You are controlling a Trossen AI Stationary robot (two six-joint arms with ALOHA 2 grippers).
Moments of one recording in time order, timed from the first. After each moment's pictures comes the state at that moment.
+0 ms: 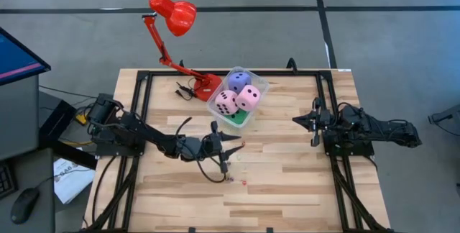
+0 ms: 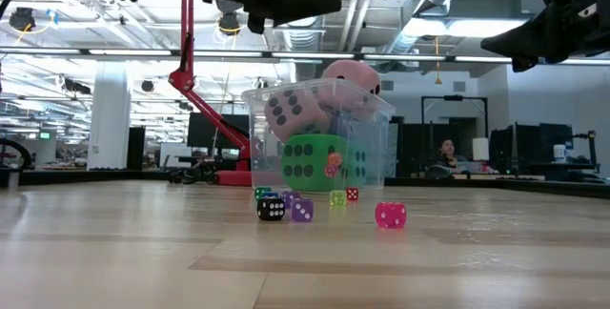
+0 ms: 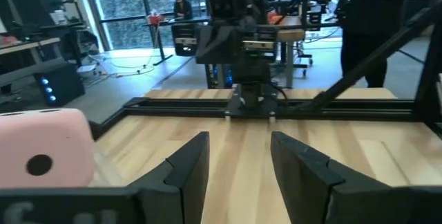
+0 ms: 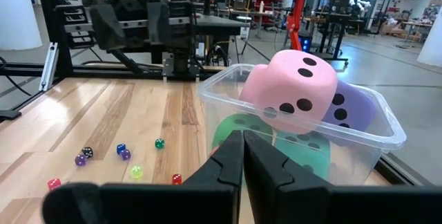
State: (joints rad) left arm -0.31 1.68 0.81 0.83 -0.59 0.07; right arm -0.04 0.02 0.16 -0.20 0.11 -0.08
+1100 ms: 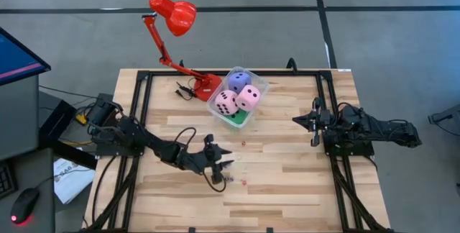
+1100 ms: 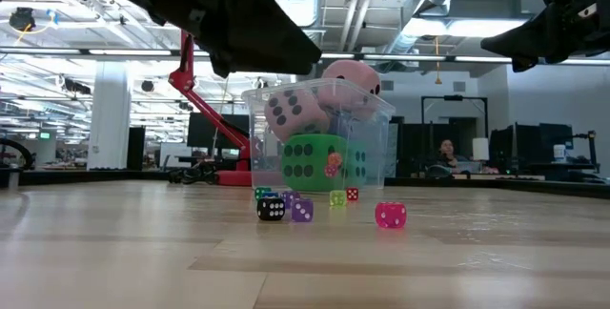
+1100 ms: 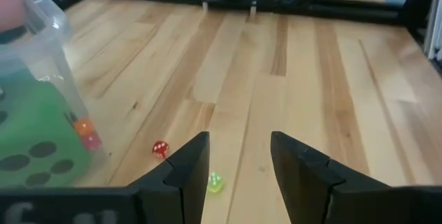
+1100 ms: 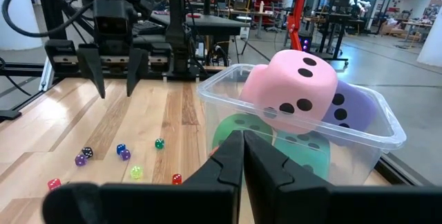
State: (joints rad) left arm -0.42 1.68 0.81 0.41 -0.59 -0.30; right arm -0.04 0.02 0.16 -0.20 0.11 -0.08
